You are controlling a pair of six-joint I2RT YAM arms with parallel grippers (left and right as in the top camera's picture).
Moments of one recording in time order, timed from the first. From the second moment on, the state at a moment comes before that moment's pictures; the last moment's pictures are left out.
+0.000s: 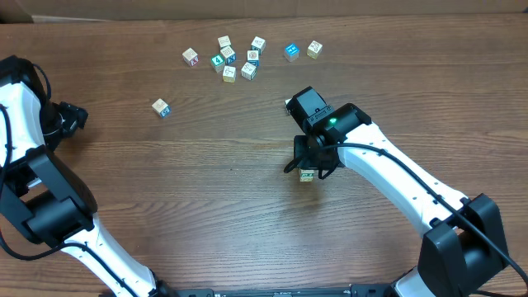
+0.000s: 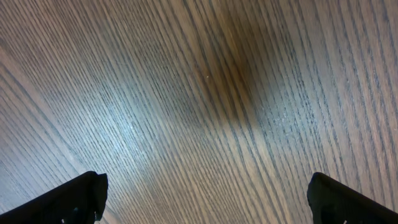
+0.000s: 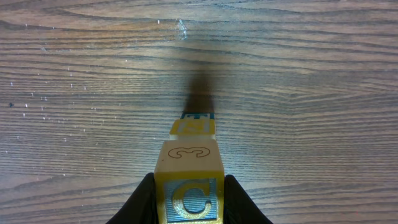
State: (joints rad) left arm 0.52 2.16 1.86 -1.21 -0.15 -0.67; right arm 0.57 1.72 1.33 -1.04 0.04 0.57
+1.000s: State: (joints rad) left arm 0.52 2.16 1.86 -1.21 -0.15 -0.67; right arm 0.57 1.72 1.31 -0.99 0.06 0.57
